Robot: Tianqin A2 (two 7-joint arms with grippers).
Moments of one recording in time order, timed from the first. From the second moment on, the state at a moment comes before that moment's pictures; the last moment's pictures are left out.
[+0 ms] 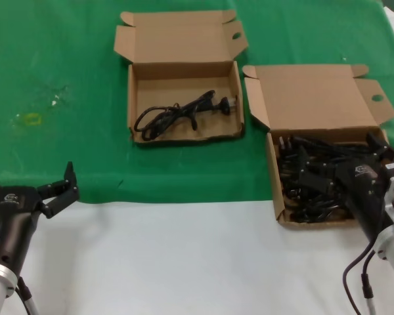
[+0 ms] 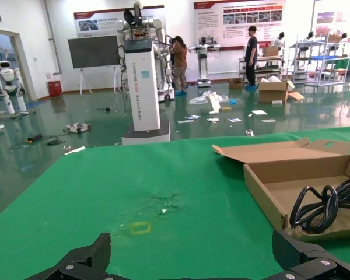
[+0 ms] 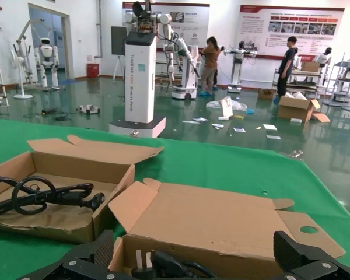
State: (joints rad) left arm 0.00 -0.30 1.60 -1.60 -1.80 0.00 0.00; right arm 0.05 0.30 -1.62 1.56 1.81 -0.03 -0.02
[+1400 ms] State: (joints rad) left arm 0.00 -0.30 1.60 -1.60 -1.80 0.00 0.00; right arm 0.05 0.30 -1.62 1.56 1.81 -0.03 -0.02
